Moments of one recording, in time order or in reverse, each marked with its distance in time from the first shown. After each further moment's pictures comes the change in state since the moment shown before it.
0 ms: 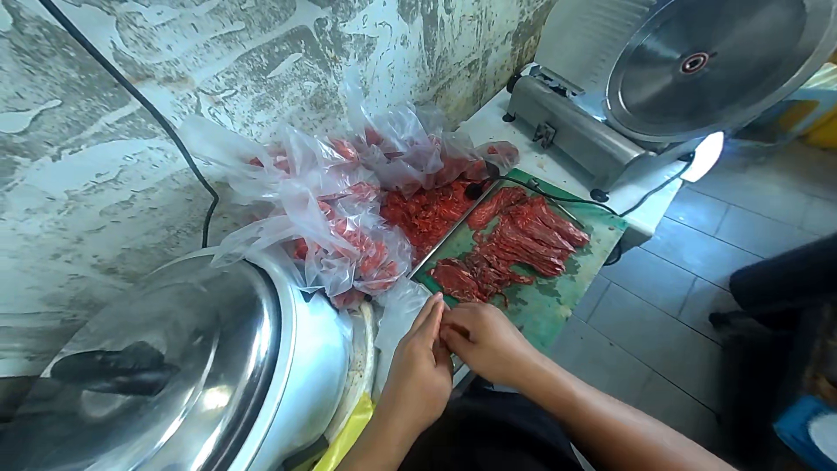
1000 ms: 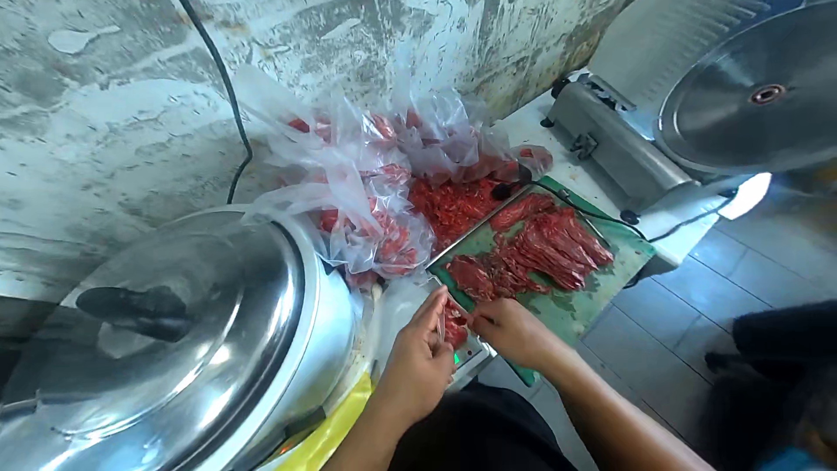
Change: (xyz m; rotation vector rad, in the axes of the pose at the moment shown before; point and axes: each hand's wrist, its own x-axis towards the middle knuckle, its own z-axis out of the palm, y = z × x) left_hand -0.011 -0.004 -0.020 -0.426 0.008 -0.161; right_hand 0.020 0.017 -0.015 -0.037 -0.297 0.293
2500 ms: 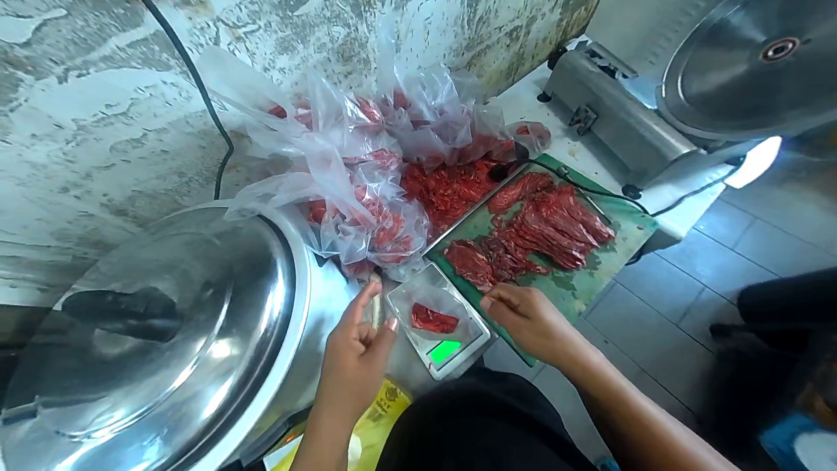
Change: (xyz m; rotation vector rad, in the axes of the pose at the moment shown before) left_hand -0.027 -0.023 -0.055 0.220 0.357 0.114; right_hand -0.026 0.024 0.007 0.211 0.243 -0.131
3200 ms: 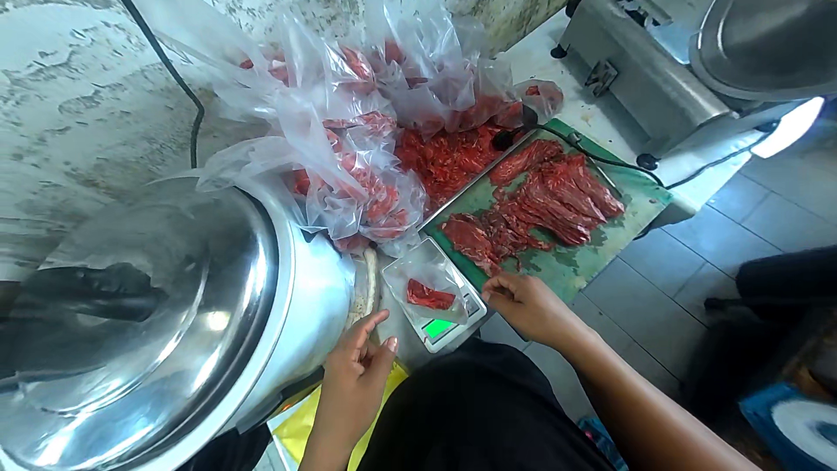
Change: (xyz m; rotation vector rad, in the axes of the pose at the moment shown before) left_hand -0.050 -0.024 0.011 0.073 -0.031 -0.097; right_hand -0.001 0.031 0.004 -0.108 -0.099 0.158
